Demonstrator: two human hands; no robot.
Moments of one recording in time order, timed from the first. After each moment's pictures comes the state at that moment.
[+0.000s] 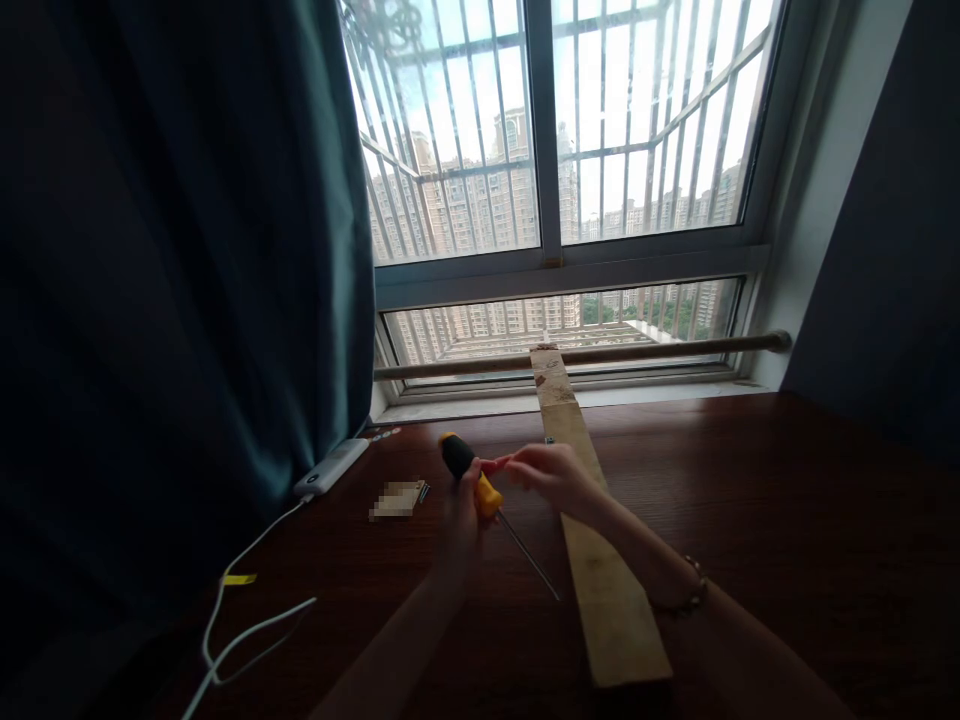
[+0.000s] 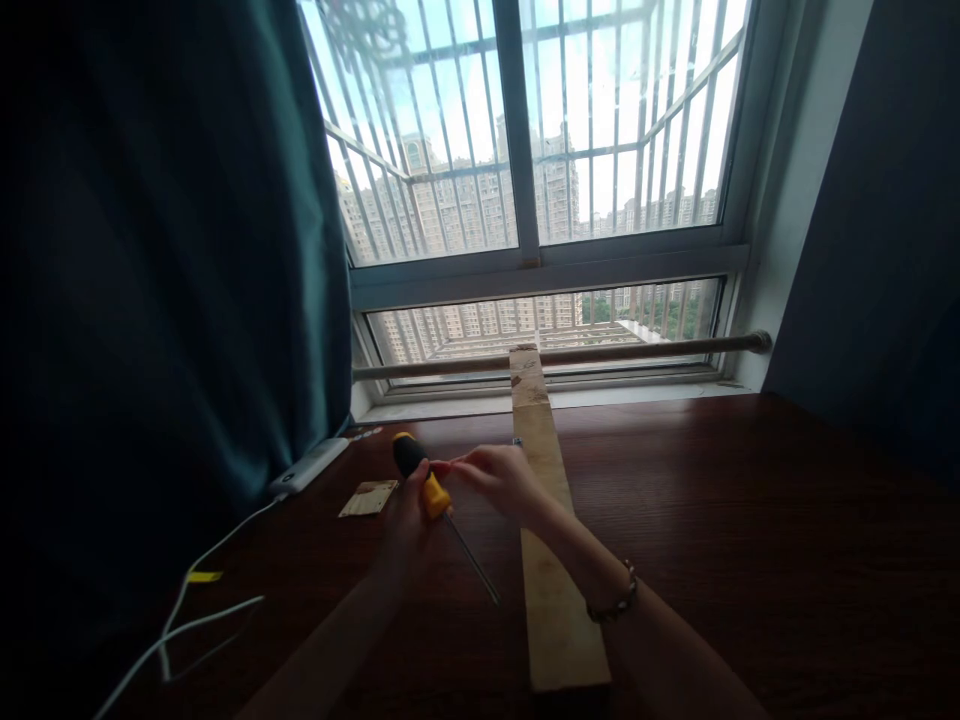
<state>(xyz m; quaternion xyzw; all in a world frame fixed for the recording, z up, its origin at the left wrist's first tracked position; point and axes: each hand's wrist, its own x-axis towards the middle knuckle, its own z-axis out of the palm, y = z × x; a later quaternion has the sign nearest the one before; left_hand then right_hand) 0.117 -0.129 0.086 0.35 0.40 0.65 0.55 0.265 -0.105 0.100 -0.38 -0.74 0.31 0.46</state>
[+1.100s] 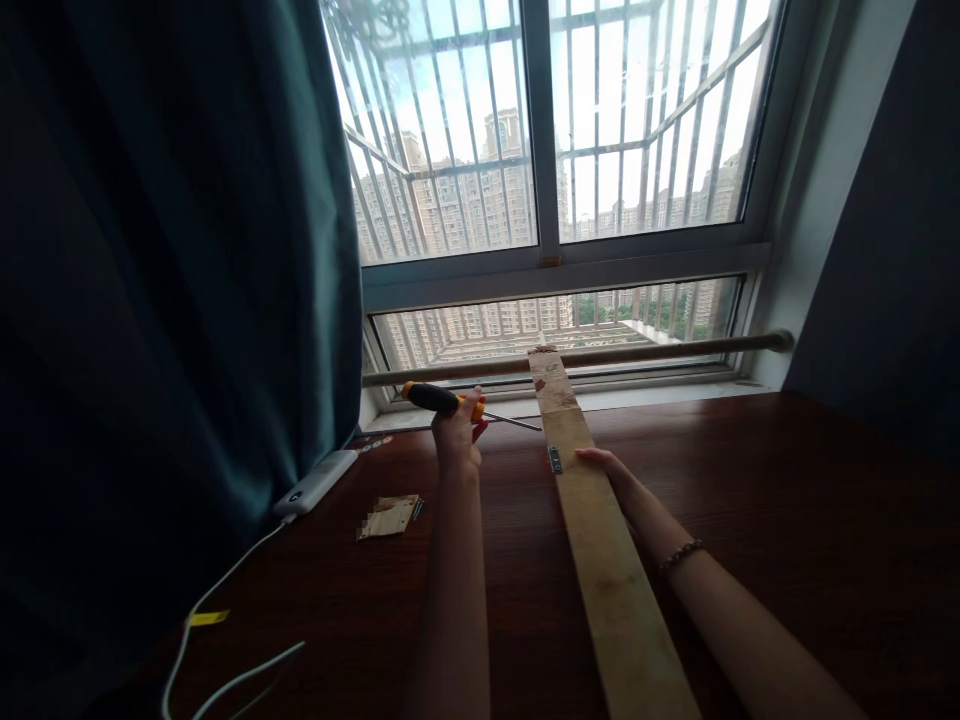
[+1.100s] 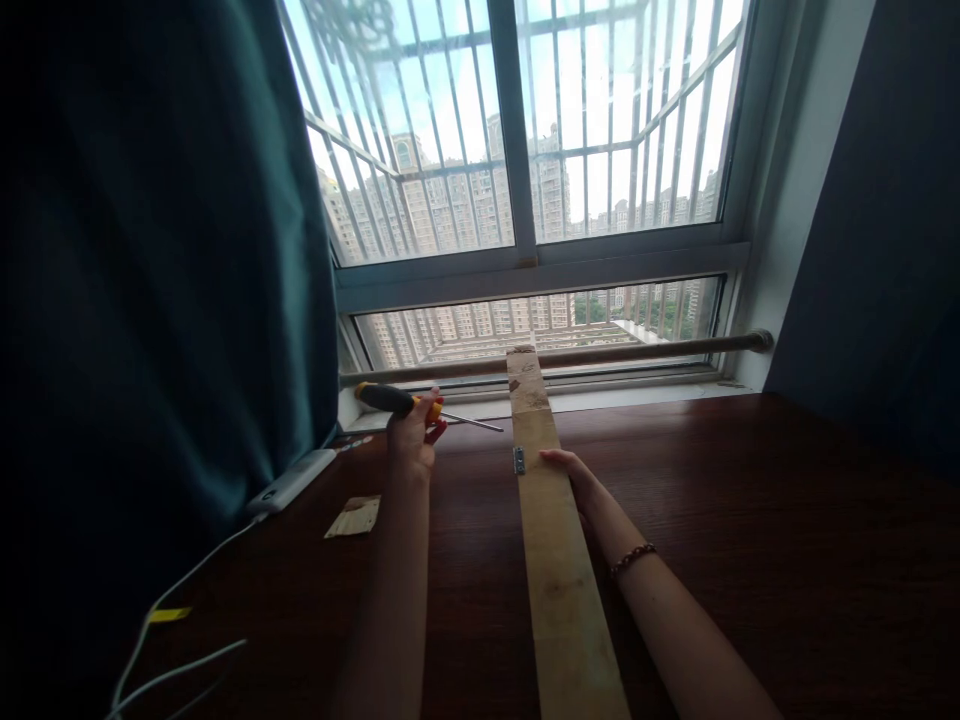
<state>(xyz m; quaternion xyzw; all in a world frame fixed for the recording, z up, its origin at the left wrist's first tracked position) 0.126 -0.009 0.137 0.32 0.43 0.72 0.44 0.334 -0.066 0.036 -0.36 -0.29 0.79 0.41</state>
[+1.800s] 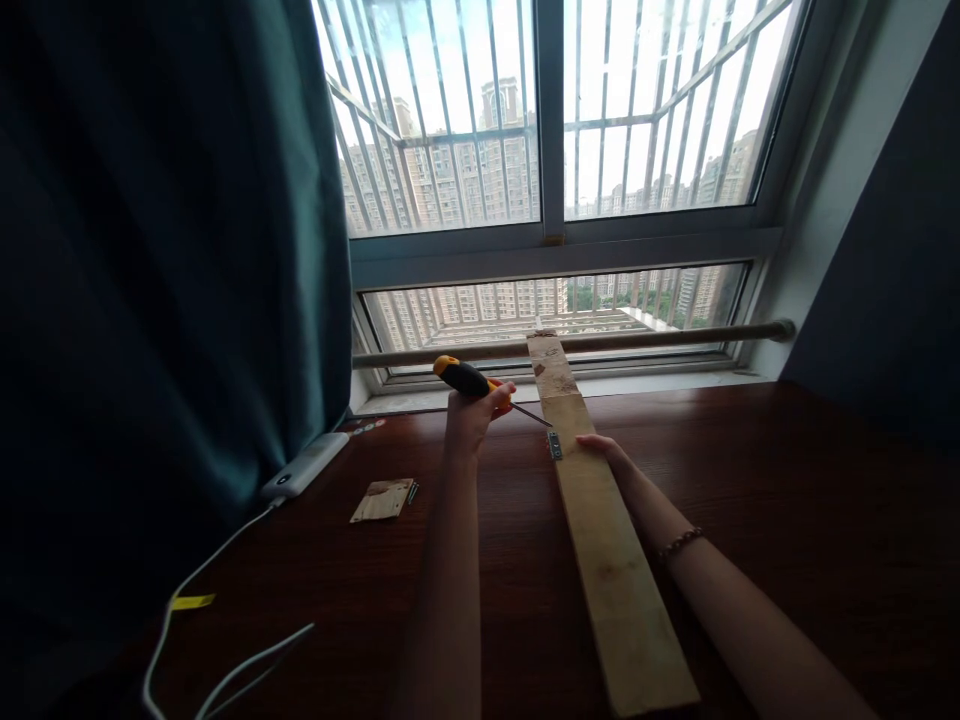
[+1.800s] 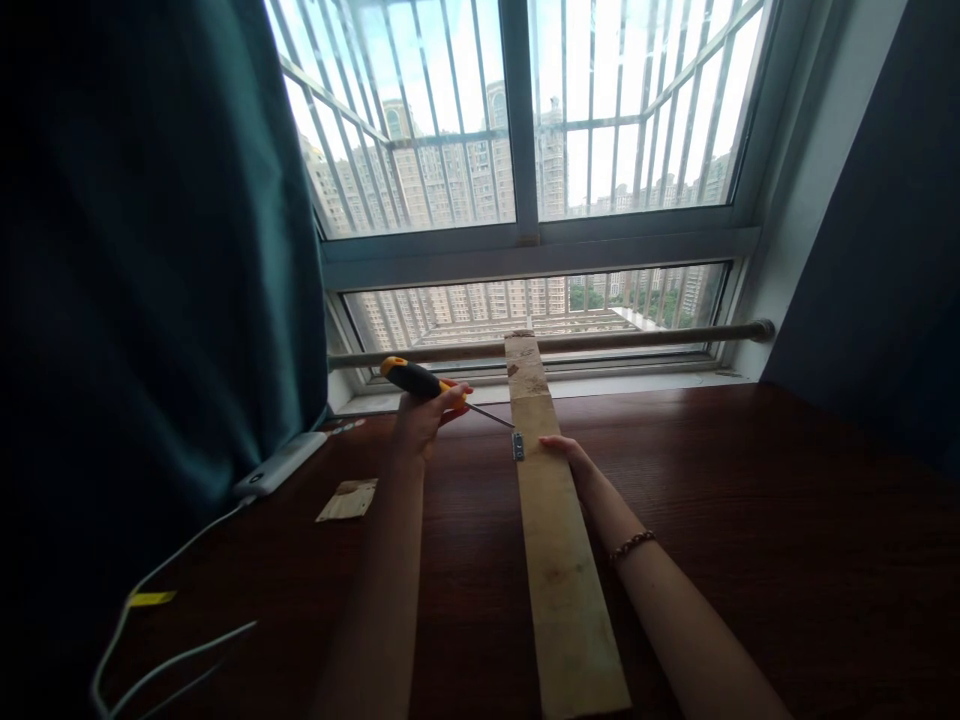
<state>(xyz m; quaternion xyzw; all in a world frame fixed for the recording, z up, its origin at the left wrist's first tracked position) 0.132 -0.021 0.136 0.49 0.39 0.61 0.48 0.330 -0.055 0.040 -0.37 -0.33 0.77 0.40</state>
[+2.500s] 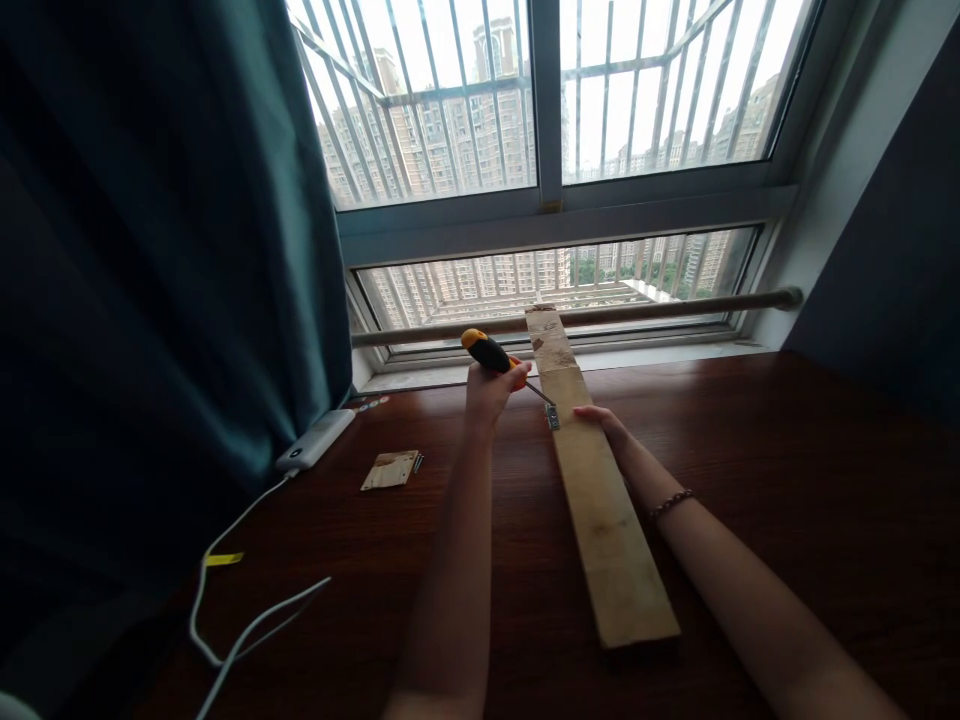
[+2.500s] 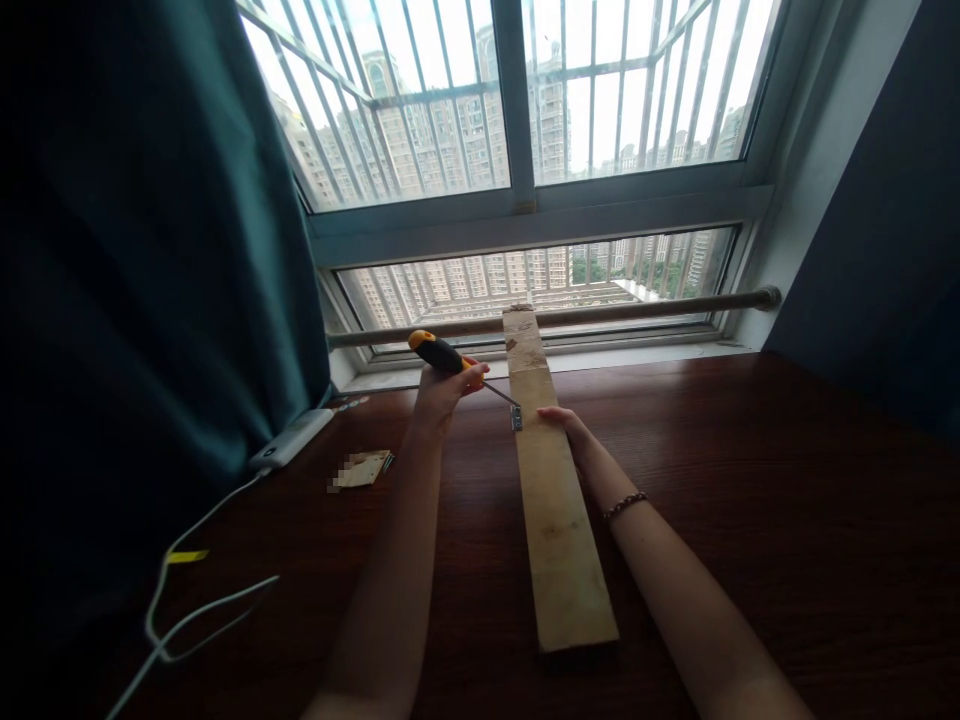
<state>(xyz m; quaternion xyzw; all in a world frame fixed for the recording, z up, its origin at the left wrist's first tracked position) 0.151 -0.009 0.117 0.56 0.39 0.59 0.44 0.339 -0.048 0.027 -0.36 -0.30 0.78 0.41</state>
